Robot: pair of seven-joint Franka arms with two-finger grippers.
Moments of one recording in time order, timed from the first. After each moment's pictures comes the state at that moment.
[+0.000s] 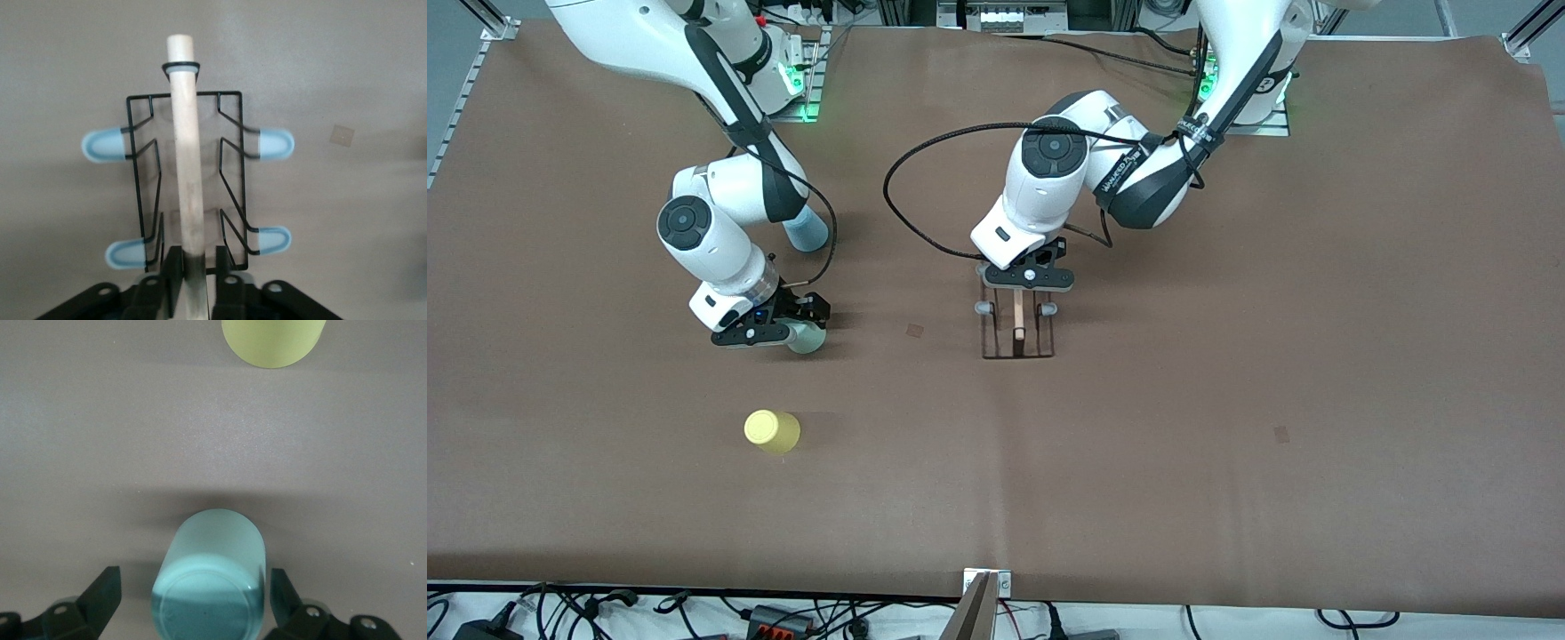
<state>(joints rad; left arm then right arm) -0.43 0.51 -0.37 -1.63 0.08 2.14 -0.80 0.22 0.38 0.06 -2.17 0.04 2.66 0.17</state>
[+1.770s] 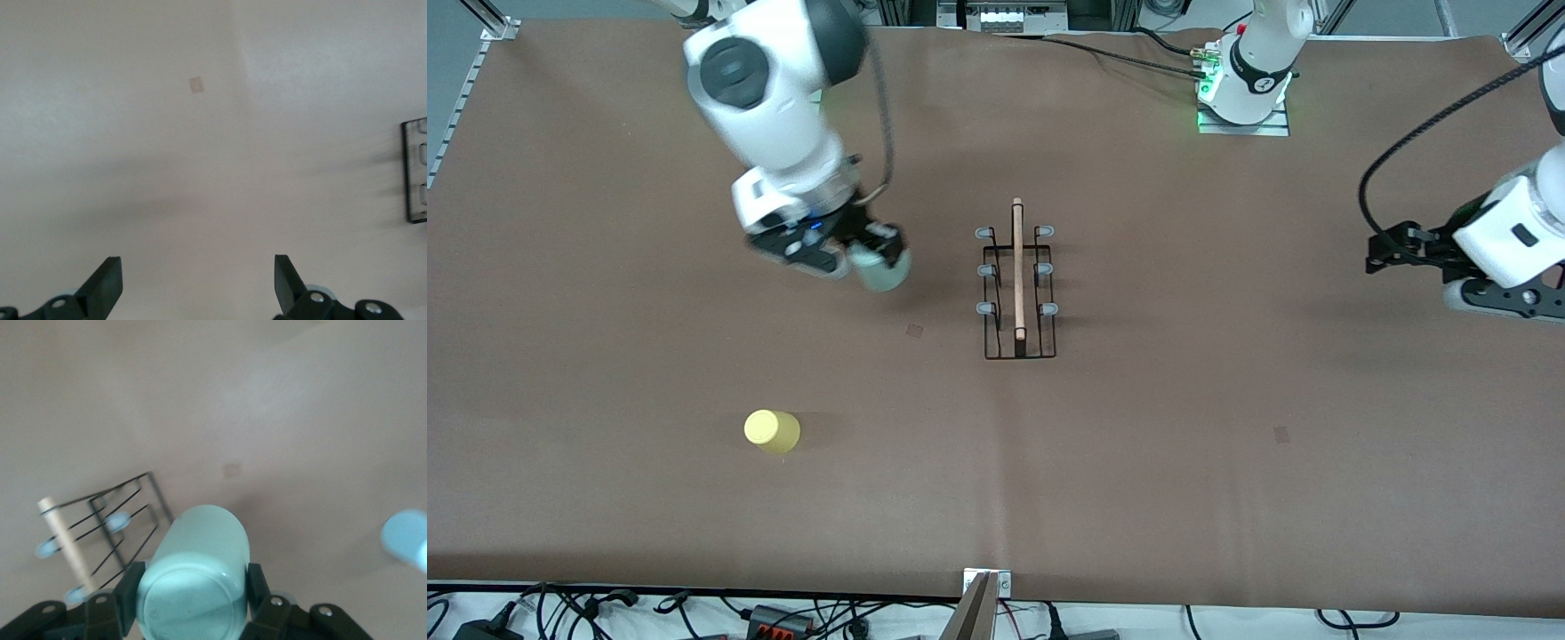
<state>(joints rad) 0.05 0.13 -0.04 -1.57 0.00 1.64 0.18 0.50 0.20 0.15 -1.74 0.05 2.06 1.05</state>
